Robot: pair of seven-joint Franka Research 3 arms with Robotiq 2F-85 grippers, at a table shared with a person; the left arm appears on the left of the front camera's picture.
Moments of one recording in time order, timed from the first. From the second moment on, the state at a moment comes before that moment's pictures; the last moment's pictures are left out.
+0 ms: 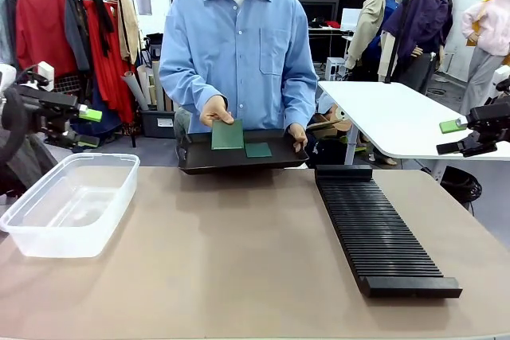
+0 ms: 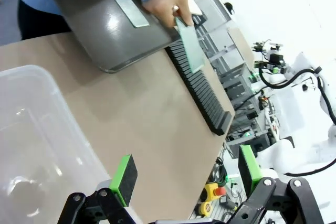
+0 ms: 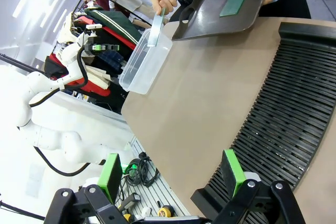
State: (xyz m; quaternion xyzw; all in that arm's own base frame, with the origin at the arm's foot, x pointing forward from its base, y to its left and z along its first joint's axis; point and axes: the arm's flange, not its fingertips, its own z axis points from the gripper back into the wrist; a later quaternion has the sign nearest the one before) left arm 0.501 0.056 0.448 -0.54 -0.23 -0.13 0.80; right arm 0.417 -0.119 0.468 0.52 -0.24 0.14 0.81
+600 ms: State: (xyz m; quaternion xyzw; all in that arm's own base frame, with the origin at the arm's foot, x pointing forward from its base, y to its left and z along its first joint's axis) left arm 0.518 -0.021 0.436 -0.59 -0.20 -0.15 0.77; right arm 0.417 -0.119 0.468 0.52 -0.24 0.14 0.81
